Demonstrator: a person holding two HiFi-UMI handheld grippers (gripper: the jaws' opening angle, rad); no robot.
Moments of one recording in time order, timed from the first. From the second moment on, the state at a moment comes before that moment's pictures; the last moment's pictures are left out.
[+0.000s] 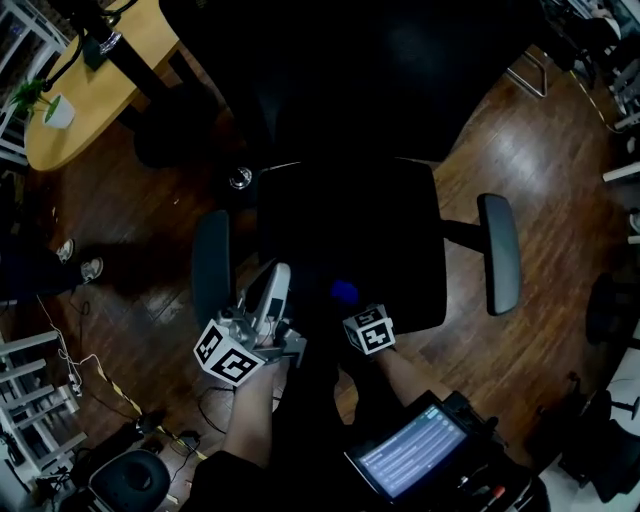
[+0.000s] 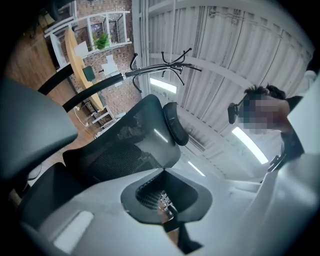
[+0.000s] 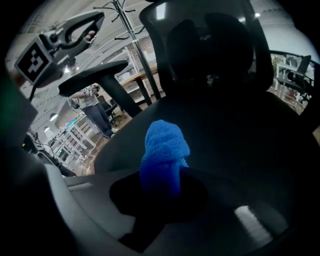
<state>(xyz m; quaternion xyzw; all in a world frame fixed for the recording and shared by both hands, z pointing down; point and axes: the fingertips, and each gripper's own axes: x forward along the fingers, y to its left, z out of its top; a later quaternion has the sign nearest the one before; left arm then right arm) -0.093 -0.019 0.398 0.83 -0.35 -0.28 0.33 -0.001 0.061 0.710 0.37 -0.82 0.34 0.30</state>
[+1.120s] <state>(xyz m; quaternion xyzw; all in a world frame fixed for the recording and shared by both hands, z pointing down) -0.070 -0.027 0.425 0.83 -0.36 -0.24 0.35 0.086 -0.096 0.660 0.46 -0.79 0.31 0.26</state>
